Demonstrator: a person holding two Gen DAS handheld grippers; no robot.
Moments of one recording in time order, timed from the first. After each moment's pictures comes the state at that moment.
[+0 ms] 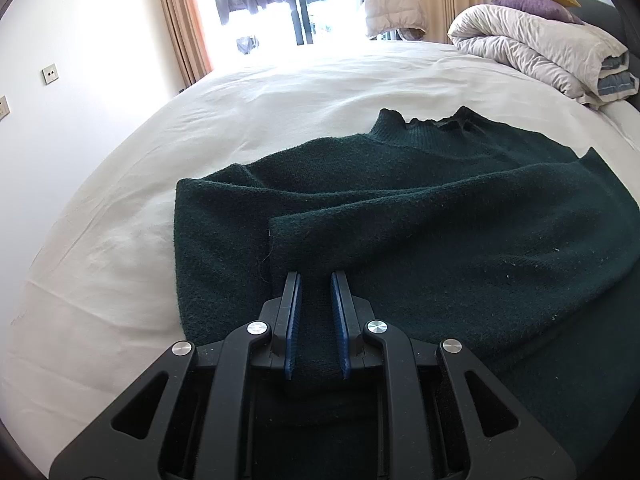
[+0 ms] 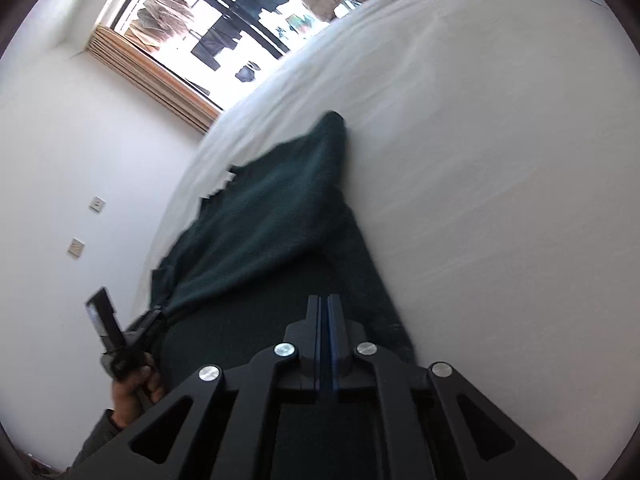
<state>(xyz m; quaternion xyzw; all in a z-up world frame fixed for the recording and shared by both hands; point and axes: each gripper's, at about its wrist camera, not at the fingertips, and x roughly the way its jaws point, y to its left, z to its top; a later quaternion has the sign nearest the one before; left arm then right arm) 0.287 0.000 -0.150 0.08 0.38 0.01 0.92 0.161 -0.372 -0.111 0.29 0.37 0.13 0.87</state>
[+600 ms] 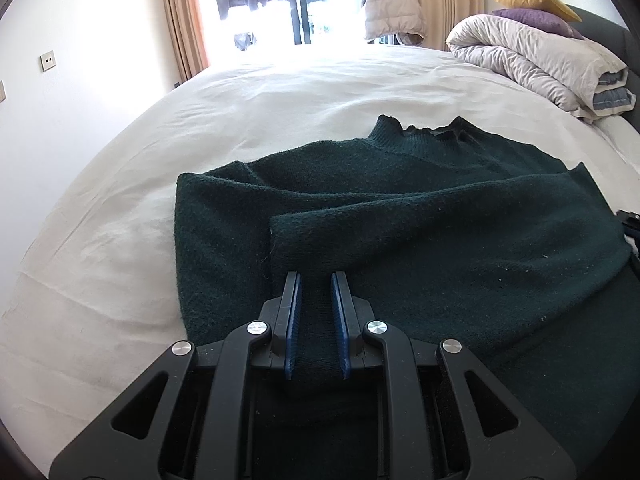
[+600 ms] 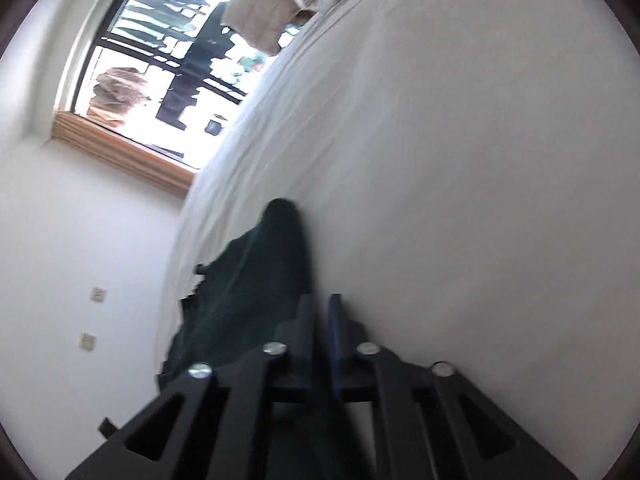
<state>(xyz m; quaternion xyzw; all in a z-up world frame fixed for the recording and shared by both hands) 0.284 0.007 -0.141 0.05 0.39 -0.01 0.92 0.208 -0.434 -0.135 0.39 0.35 0.01 0.85</state>
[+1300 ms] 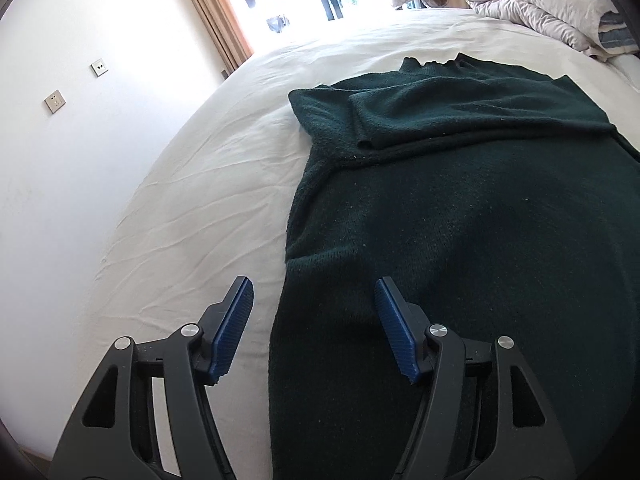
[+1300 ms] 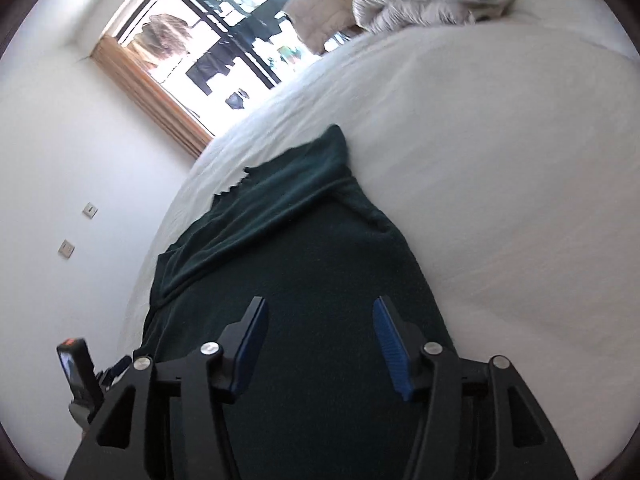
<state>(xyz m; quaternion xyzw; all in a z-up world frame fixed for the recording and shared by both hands) 0.123 0.025 -0.117 0.14 0.42 0.09 0.89 0.027 -0.327 -0.074 0.21 0.34 0.05 0.92</state>
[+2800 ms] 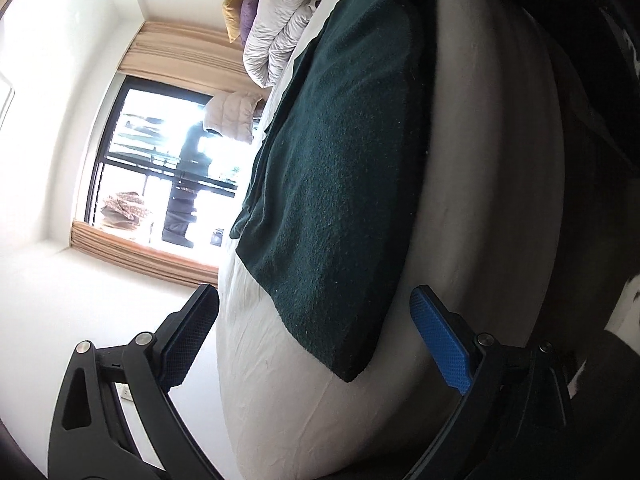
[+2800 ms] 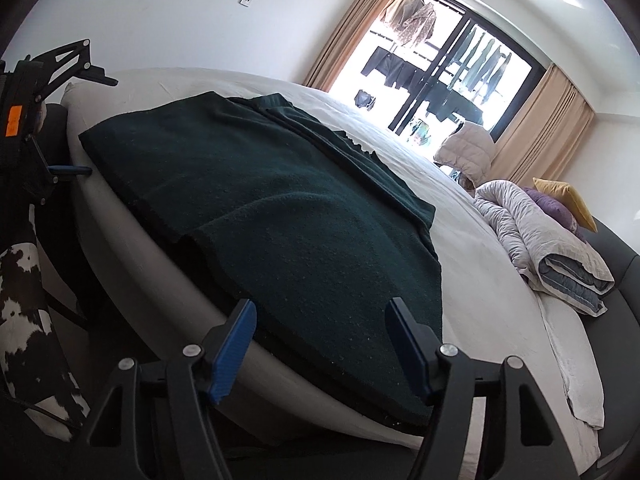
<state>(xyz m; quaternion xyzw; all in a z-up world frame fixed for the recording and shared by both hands) -0.124 0.009 -0.212 0.61 0.14 -0.11 0.77 -0.145 -0.186 -0.122 -0.33 0.27 0.09 0.90</state>
